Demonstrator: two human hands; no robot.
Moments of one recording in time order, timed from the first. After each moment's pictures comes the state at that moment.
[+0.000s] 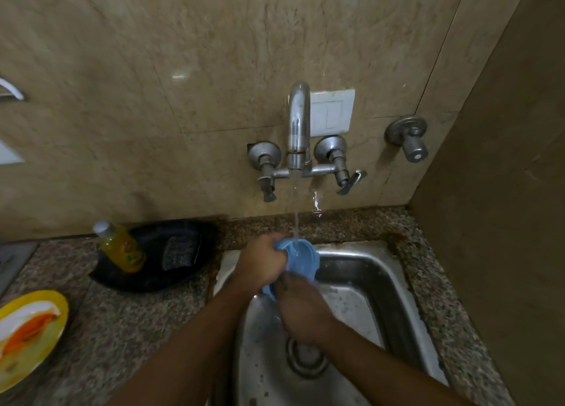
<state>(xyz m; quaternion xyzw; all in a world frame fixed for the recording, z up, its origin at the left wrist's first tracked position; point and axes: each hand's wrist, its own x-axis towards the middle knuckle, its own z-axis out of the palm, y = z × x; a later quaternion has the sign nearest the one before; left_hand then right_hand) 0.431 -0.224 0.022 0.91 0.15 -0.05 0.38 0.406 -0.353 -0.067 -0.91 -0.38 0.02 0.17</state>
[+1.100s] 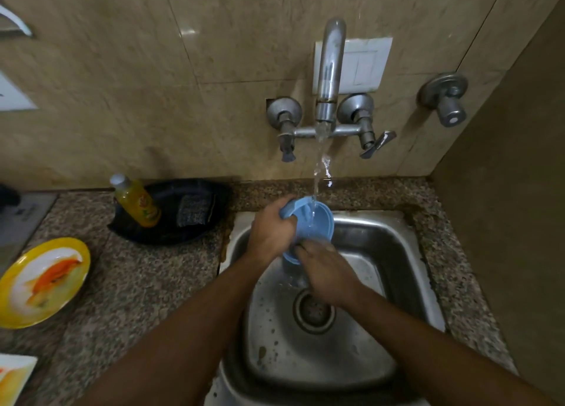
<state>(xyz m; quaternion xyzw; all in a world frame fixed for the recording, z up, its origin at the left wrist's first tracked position) 0.419 -0.228 0.000 0.83 0.23 0.03 0.51 0.414 -0.374 -0.073 -0.90 -0.40 0.02 0.18</state>
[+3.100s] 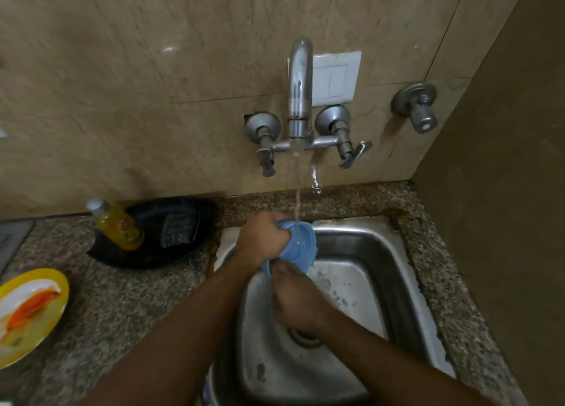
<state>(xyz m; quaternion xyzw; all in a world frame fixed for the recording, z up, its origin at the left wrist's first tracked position) 0.434 -0.222 0.012 0.90 0.18 -0.06 0.38 0.388 -0.345 -0.077 -0.89 -0.37 0.10 0.26</state>
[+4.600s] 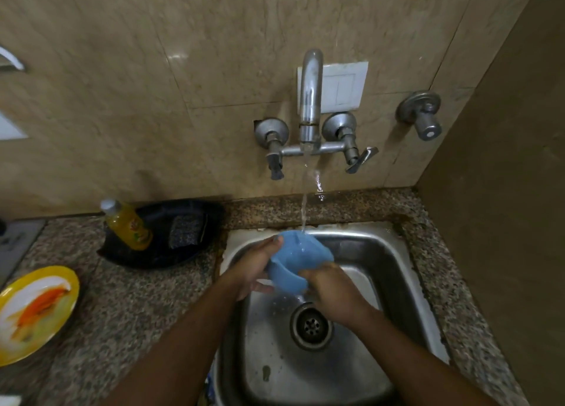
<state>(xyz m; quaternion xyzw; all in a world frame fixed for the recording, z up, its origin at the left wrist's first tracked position) 0.394 -0.201 -0.019 0.66 0.30 -0.22 0.66 0.409 -0.389 -0.064 -0.90 -0.34 0.12 0.27</state>
